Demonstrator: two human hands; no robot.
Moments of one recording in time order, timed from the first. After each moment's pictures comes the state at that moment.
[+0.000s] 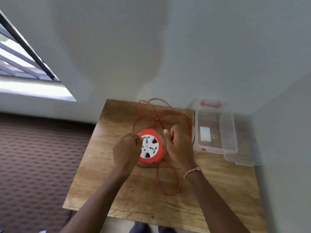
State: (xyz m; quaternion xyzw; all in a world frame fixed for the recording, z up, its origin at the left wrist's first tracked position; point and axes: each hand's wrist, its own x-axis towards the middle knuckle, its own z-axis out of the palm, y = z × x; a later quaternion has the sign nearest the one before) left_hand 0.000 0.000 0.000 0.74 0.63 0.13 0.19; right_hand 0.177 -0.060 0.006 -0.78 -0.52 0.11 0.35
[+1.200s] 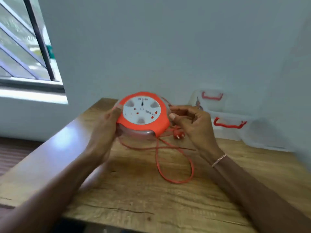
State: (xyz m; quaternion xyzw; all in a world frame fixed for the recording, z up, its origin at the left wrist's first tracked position) left_hand -0.038 -0.035 -0.107 0.57 0.32 0.54 0.54; right_hand 0.189 -0.114 -0.098 -0.48 -0.56 0.16 0.65
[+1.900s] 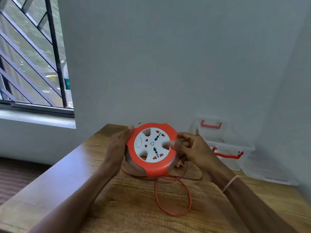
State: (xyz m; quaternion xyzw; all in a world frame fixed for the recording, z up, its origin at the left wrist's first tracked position) left_hand -0.016 -0.022 -0.101 0.58 0.31 0.55 0.51; right_hand 0.199 -0.131 -0.067 -0.54 -0.59 0.33 0.51
